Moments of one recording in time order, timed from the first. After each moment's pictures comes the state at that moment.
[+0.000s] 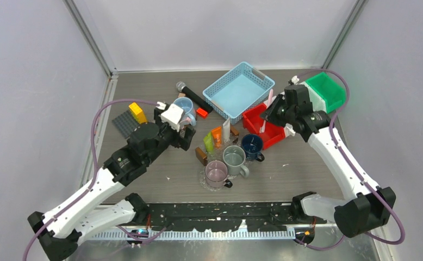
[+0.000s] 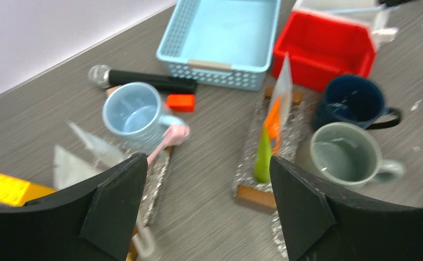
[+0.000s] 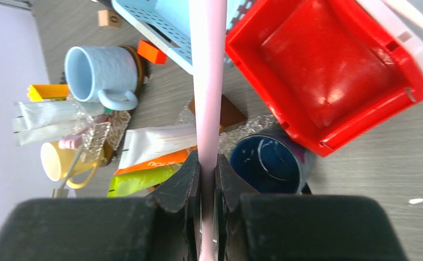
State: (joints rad) left arm -0.79 0.79 0.86 -0.30 -0.26 0.07; right arm 0.29 1.20 1.17 -0.68 -0.06 0.71
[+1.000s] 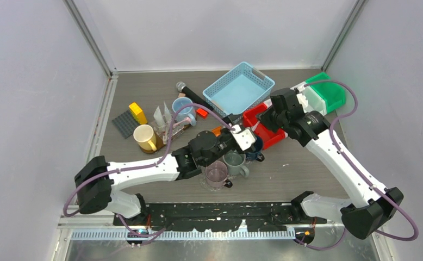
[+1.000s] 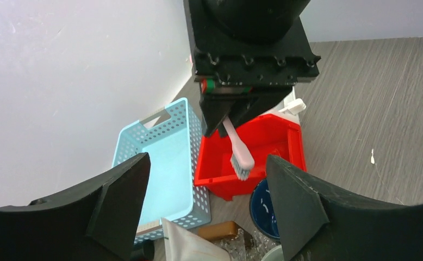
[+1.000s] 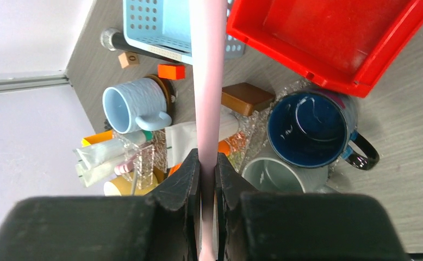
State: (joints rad) left arm -1.16 1.38 0.94 0.51 -0.23 0.48; right arm 0.50 1.16 1.25 -0.82 0.25 1.22
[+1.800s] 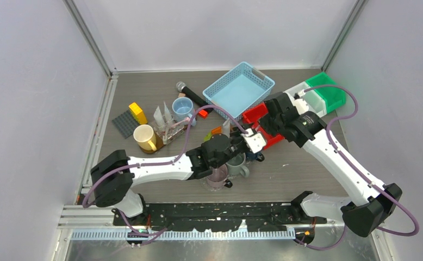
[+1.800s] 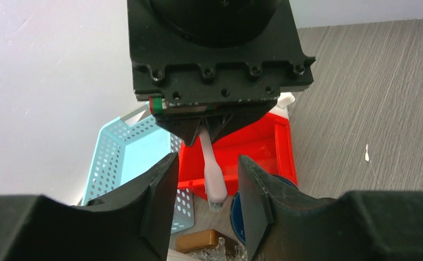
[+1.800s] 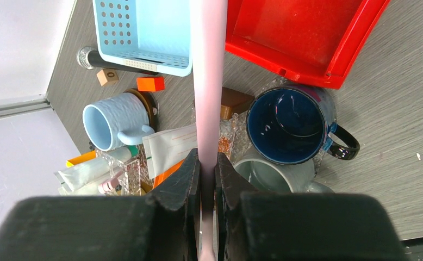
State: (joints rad) left arm -1.18 1.54 0.97 0.60 -0.24 0.49; right arm 0.58 1.18 1.25 -0.92 0.38 1.34
